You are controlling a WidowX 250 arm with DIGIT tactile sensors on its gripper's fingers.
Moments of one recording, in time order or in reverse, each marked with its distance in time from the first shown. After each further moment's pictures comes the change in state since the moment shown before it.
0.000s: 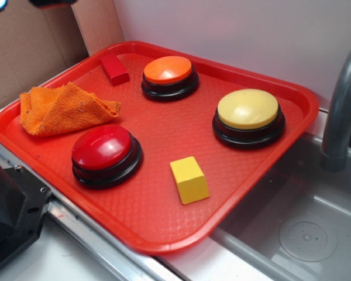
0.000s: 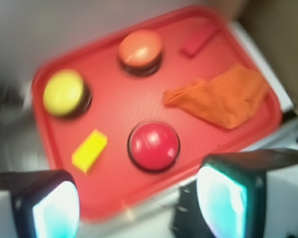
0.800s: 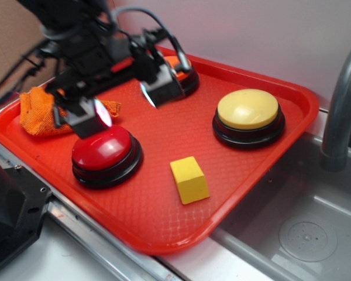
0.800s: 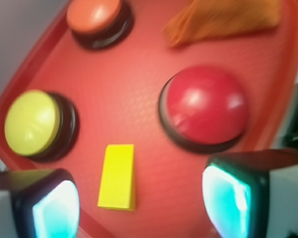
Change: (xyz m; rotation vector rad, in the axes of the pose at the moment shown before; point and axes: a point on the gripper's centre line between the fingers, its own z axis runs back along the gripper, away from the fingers) arm -0.020 -0.032 -0.132 0.036 0.060 0.474
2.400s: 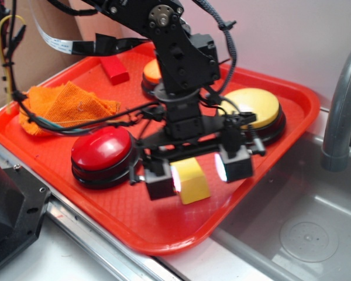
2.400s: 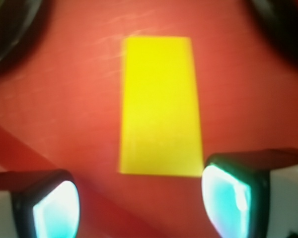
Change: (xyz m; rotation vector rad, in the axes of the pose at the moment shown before) arm -0.045 -0.032 -0.074 0.143 0.269 -0.020
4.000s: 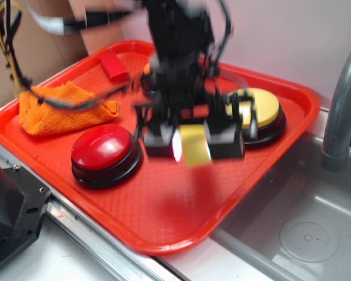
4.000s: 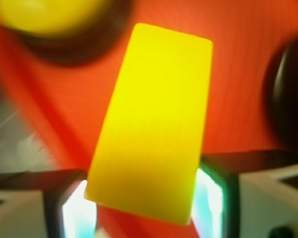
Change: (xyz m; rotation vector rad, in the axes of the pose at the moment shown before) arm 0.013 -0.008 0.058 -0.019 0.001 -0.481
